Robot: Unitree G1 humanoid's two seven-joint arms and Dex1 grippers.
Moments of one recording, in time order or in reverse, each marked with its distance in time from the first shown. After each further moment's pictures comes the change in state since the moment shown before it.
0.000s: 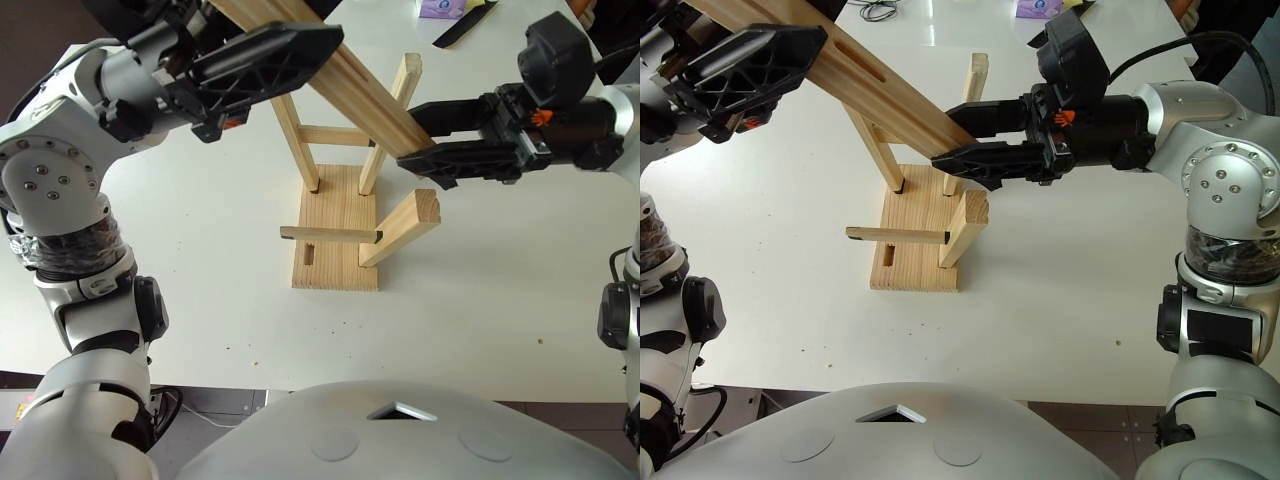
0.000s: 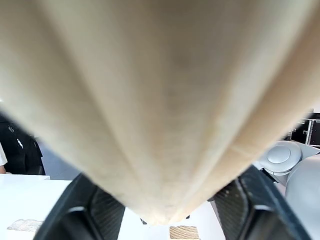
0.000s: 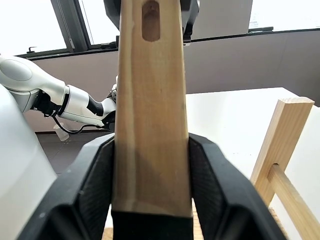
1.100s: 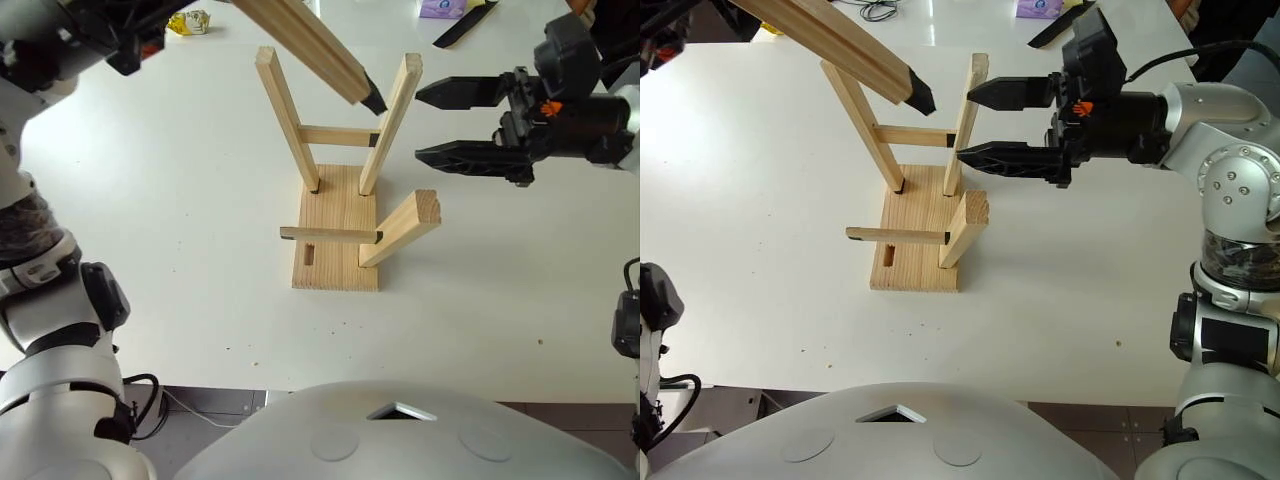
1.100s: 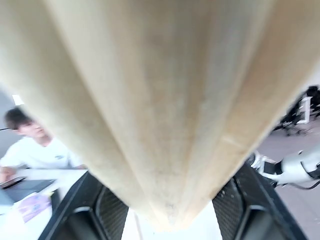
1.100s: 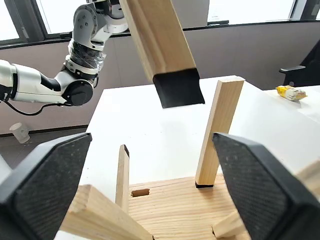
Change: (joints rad) left arm -0.082 0.248 0.092 0.155 0.188 -0.093 -0.114; right arm 0.106 -0.095 -0.082 0.032 -0.100 -0.059 -0.021
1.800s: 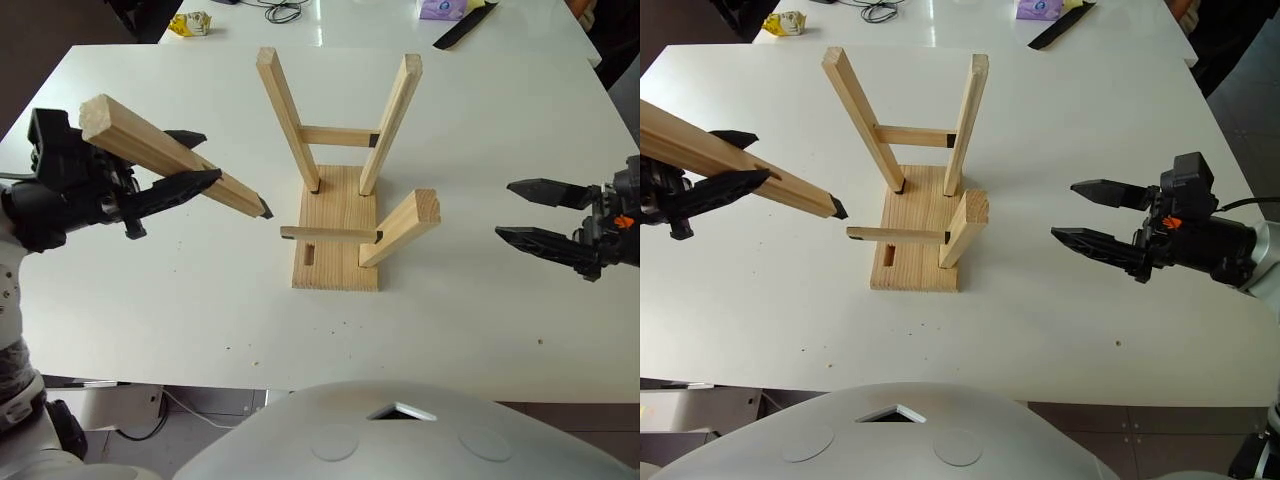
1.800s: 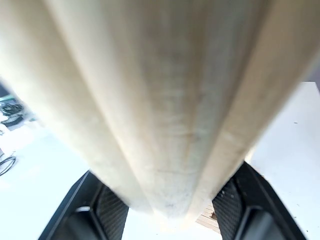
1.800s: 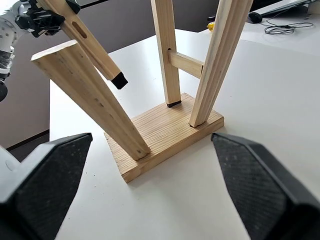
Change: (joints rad) left arm 0.782 -0.036 0.175 -0.244 0.387 -0.417 -0.199; right arm 0.708 -0.089 -0.411 -0.210 0.015 -0.060 0.026
